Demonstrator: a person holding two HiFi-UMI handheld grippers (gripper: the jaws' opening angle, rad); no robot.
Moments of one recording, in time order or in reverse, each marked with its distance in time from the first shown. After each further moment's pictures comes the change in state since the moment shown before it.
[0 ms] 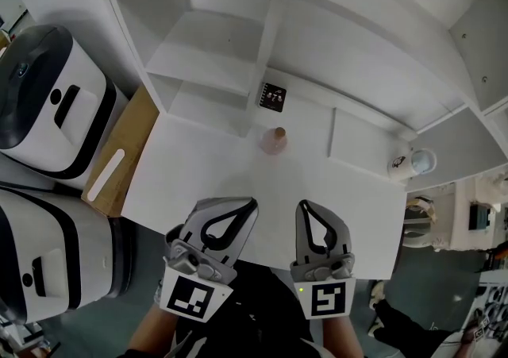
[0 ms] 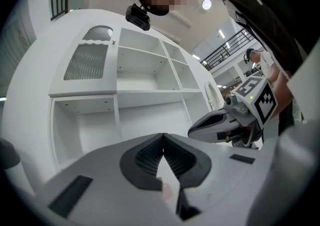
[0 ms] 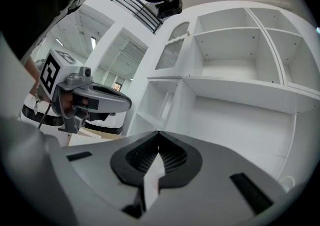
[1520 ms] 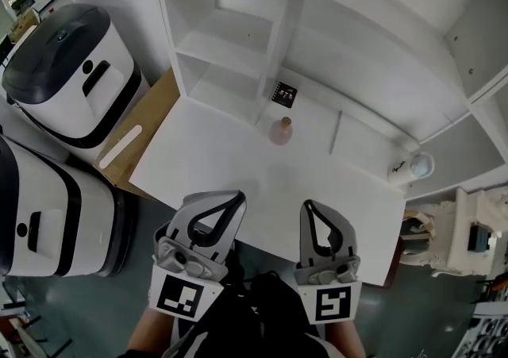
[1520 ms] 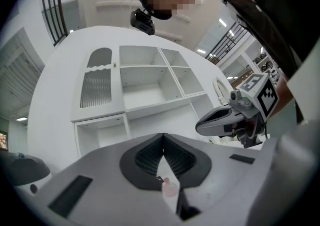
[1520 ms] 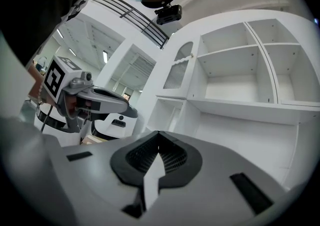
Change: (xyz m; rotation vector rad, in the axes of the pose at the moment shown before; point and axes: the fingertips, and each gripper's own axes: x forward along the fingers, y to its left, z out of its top) left arm -0.059 -0.041 0.051 0.084 0.009 0.189; right arm -0.078 0.010 0.038 -0.026 -0.130 0.097
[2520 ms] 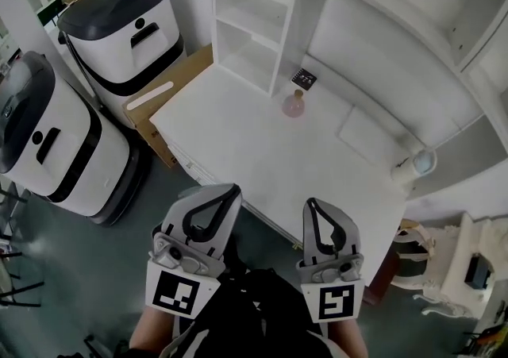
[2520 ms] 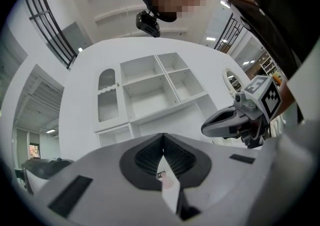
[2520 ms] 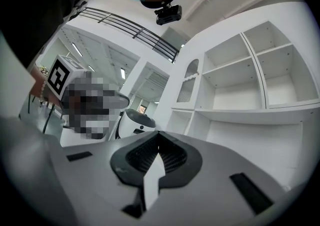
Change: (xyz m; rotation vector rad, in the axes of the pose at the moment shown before) left arm -0.078 -0.135 0.064 0.060 0.055 0.261; right arm -0.153 0.009 -0.001 0.002 -0.144 0.210
